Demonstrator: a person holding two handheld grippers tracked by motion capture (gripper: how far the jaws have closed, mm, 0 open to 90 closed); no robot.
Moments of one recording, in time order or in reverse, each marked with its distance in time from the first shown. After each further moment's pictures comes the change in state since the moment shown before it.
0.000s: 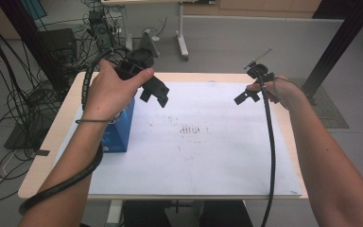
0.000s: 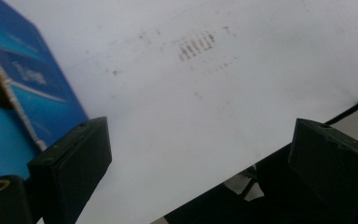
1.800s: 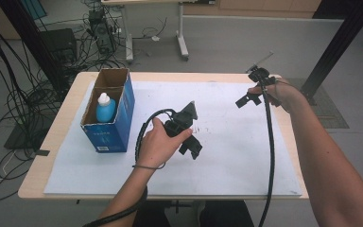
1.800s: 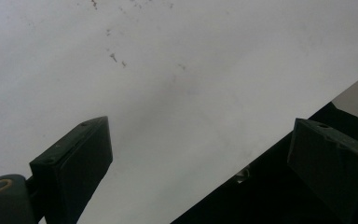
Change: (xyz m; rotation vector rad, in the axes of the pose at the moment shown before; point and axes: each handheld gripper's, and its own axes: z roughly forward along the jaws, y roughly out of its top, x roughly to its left) left arm -0.050 -0.024 0.165 0.189 -0.087 0.084; right arm -0.005 -0.011 0.006 0.013 0.003 0.014
